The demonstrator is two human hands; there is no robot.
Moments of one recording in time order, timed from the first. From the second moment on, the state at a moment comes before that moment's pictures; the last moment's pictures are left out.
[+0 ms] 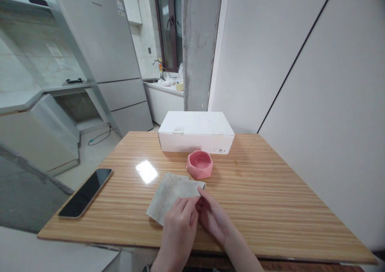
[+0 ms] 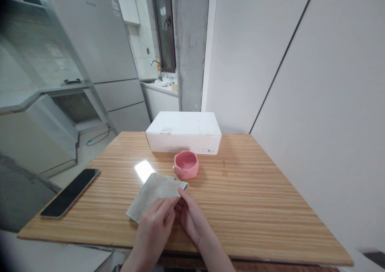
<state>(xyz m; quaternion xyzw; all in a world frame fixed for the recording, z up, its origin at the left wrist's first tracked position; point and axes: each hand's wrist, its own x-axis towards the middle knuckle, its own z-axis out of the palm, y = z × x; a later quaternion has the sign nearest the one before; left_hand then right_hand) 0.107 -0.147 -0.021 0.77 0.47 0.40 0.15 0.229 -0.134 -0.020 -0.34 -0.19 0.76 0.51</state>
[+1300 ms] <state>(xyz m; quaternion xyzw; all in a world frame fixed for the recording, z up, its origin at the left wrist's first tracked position) 0.062 -0.129 -0.036 0.84 0.41 0.35 0.04 0.218 -0.160 -0.030 -0.42 -0.82 0.25 0.30</state>
